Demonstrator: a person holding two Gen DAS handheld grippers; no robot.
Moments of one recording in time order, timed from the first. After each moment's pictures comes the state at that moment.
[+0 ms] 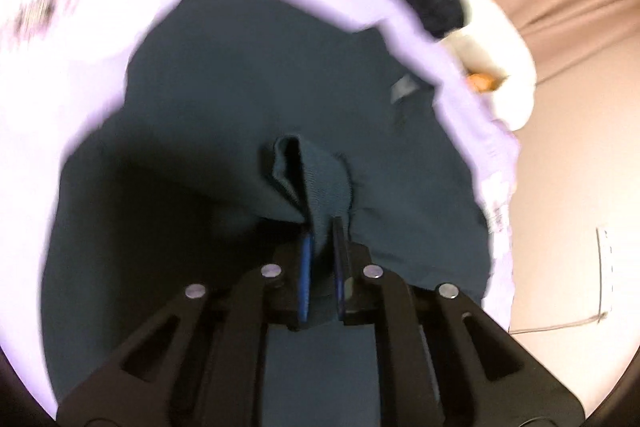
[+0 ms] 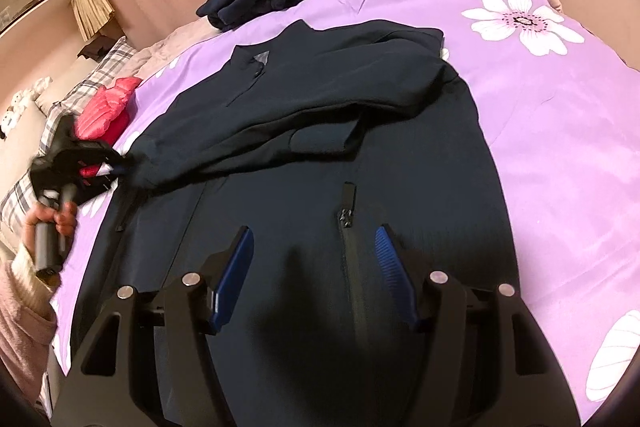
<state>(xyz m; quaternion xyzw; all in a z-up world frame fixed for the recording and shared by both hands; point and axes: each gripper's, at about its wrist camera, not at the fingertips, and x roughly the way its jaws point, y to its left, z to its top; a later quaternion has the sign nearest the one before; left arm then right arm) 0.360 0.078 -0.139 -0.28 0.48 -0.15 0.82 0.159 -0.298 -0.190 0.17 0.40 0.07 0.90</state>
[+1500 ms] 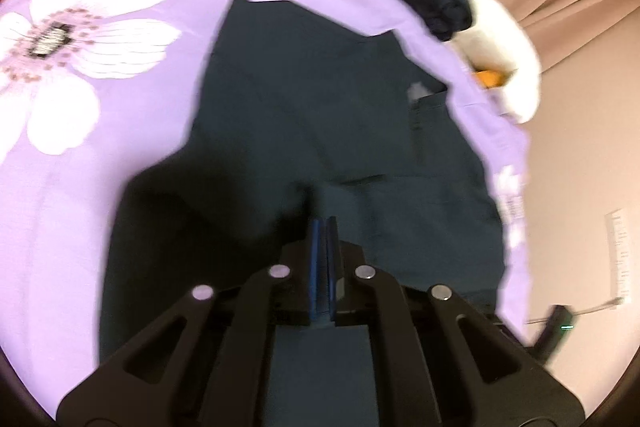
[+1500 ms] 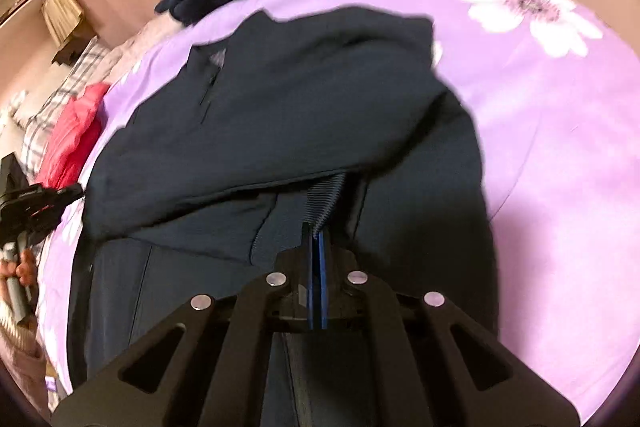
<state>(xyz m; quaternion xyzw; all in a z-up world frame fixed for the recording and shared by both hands) 0.357 0.102 -0.161 -0.25 0.51 -0.12 0.81 0.237 -0.330 -0.208 0.18 0.45 0.06 0.87</state>
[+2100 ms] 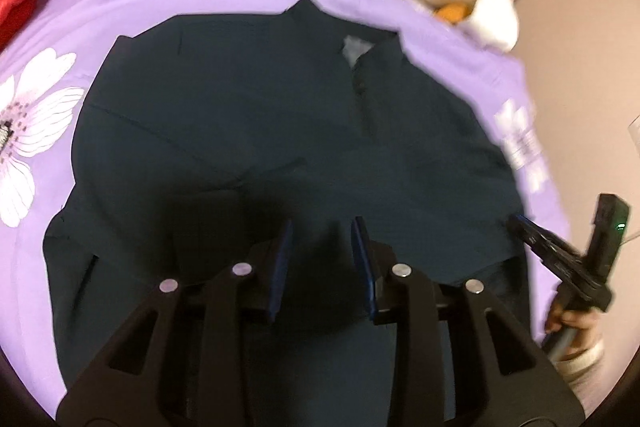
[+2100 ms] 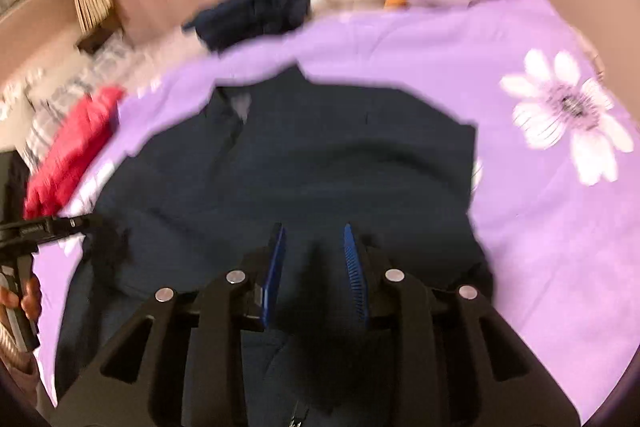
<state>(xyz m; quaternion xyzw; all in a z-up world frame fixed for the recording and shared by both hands) 0.361 0.006 -0.153 -0.09 0.51 -0.17 0.84 0.308 -0.322 -0.188 0.10 0.44 0.09 0.89</state>
